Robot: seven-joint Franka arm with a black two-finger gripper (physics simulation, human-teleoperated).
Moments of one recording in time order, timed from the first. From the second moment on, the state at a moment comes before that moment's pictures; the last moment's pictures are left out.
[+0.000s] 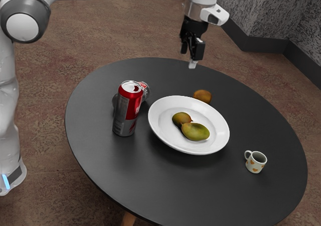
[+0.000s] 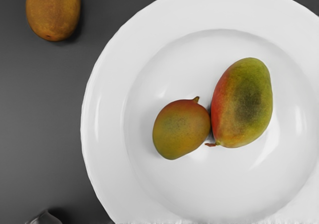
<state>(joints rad) -0.08 0.04 0.07 -1.41 0.00 1.53 0.00</state>
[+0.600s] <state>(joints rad) -0.20 0.21 -0.01 -1.27 -0.01 1.55 0.00</state>
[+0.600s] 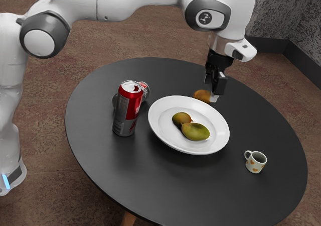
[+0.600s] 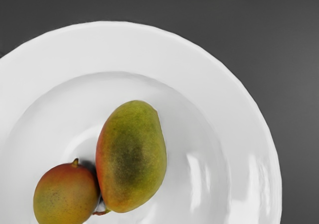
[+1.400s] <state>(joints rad) -0.18 0.27 -0.02 -1.56 0.01 1.89 -0.01</state>
